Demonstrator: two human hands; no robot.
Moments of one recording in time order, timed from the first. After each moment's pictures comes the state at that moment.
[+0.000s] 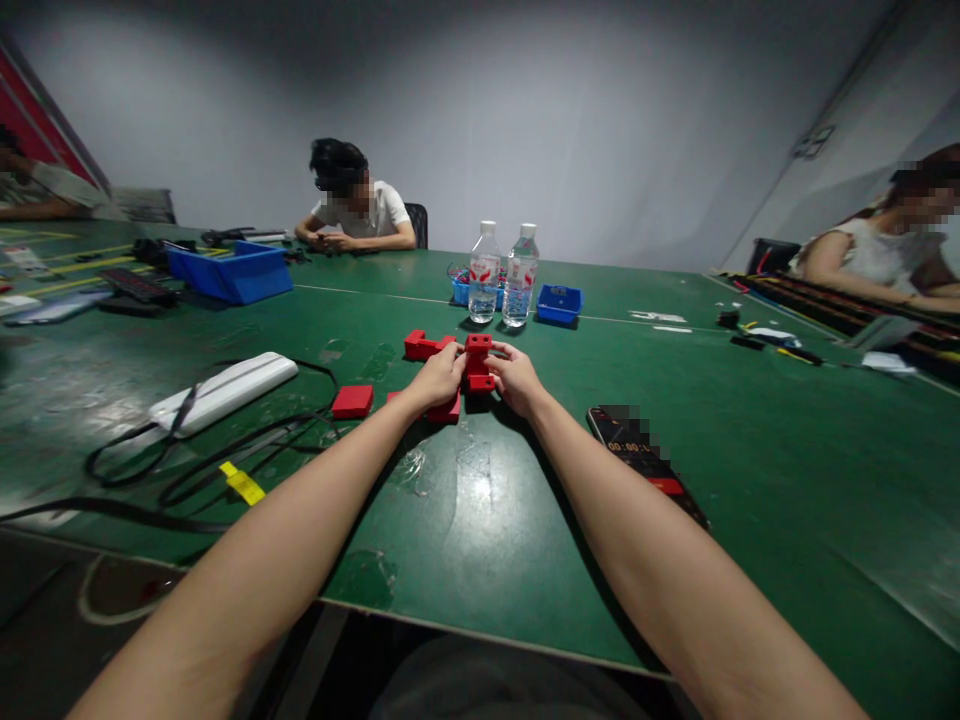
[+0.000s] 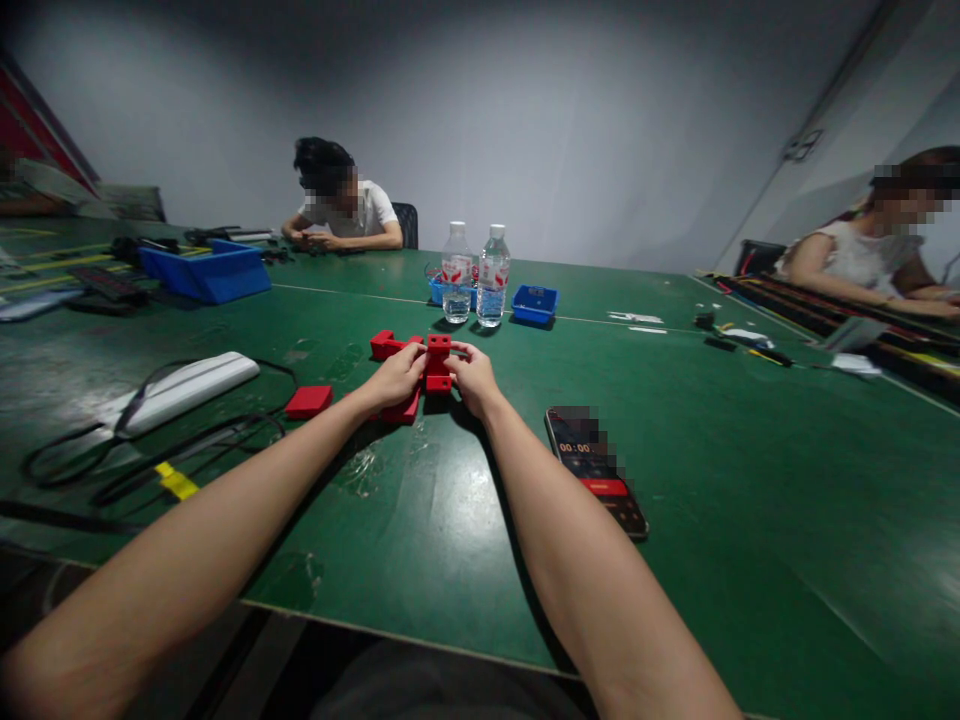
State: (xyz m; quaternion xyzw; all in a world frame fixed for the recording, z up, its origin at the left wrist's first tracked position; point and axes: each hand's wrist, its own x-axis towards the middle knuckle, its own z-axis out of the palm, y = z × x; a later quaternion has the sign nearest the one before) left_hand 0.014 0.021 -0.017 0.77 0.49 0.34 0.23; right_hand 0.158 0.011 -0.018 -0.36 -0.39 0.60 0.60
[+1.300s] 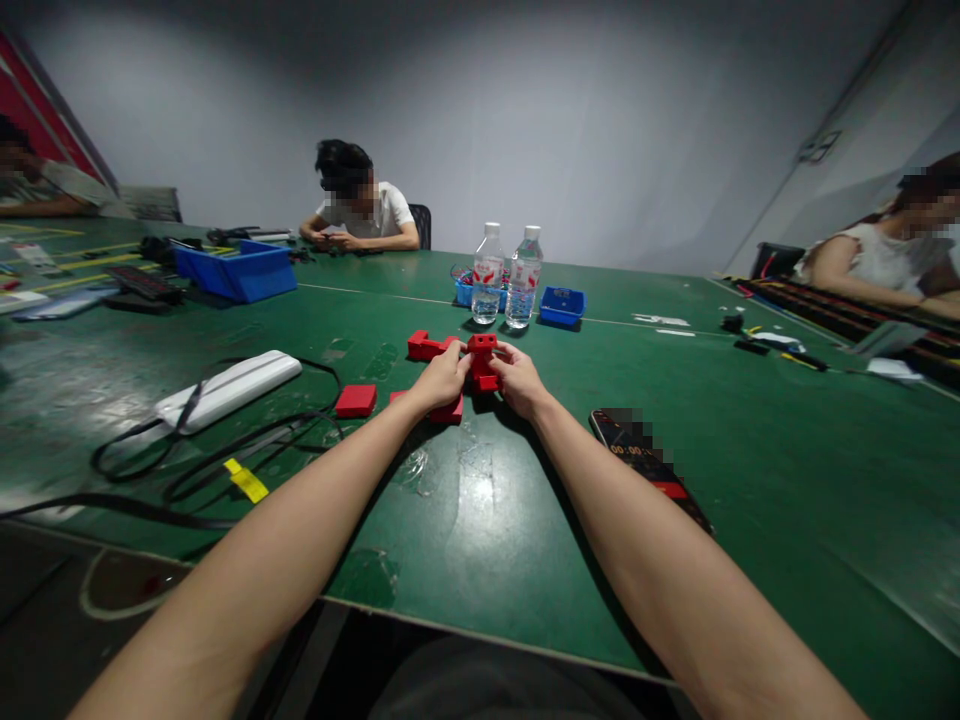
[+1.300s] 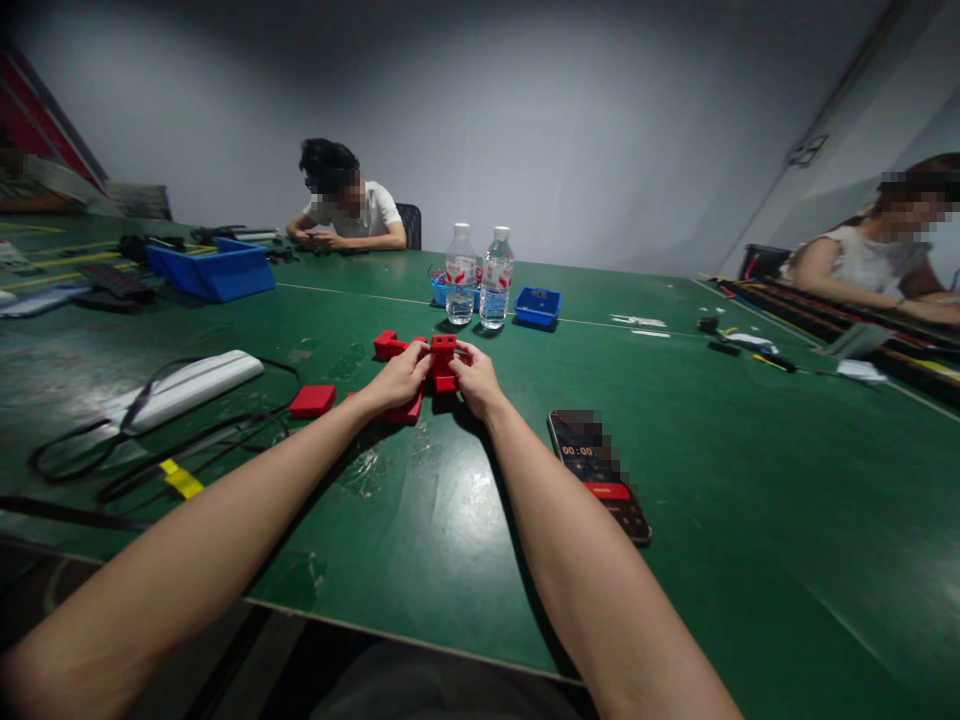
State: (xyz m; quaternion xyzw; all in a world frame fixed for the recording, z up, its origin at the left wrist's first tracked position) left_hand 0.015 0.014 -0.012 0.76 0.50 0.34 0.23; right_hand 0.161 0.014 -0.025 -0.33 -0.44 0.59 0.59
